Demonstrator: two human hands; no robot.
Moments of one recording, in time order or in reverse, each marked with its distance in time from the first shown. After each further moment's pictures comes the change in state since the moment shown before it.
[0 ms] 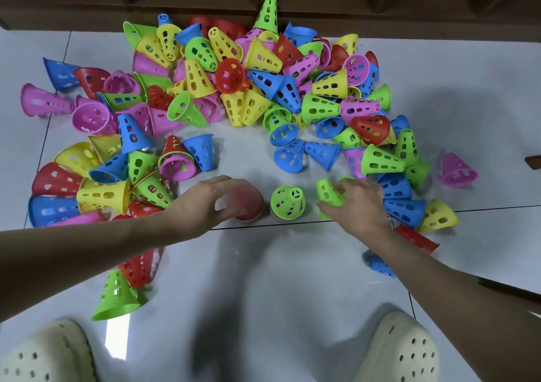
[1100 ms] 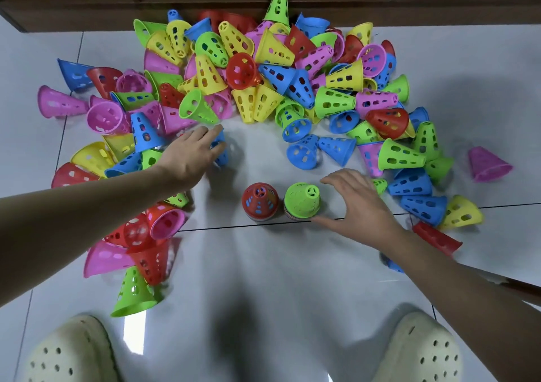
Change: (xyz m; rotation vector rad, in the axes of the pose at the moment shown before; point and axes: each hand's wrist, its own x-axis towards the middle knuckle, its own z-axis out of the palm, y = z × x) left_hand 0.048 -0.071 -0.047 0.925 -0.103 -0.072; right_hand -0.008 -0.014 -0.001 0.067 -0.083 -0.424
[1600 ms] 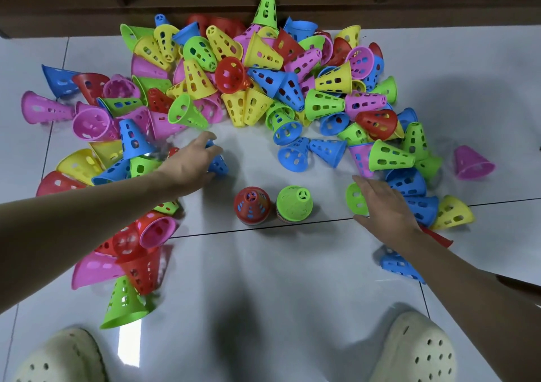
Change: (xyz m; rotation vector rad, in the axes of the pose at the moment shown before) left_hand 0.011 0.017 -0.008 -0.441 -0.112 -0.126; right_hand -0.022 0.066 -0.001 -0.240 -0.208 0.375
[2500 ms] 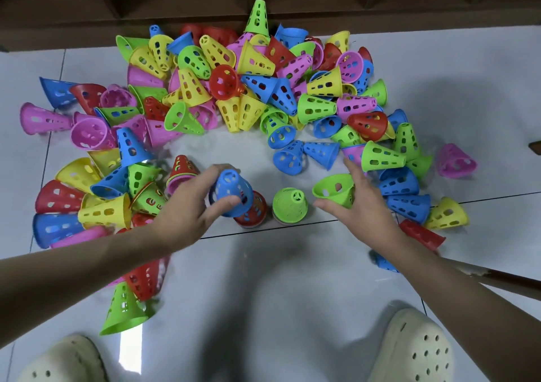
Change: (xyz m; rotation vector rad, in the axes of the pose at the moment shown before) left_hand -0.092 0.064 -0.023 -0.657 0.195 0.179; right_hand -0.035 -0.079 -0.061 0.727 0.138 0.105
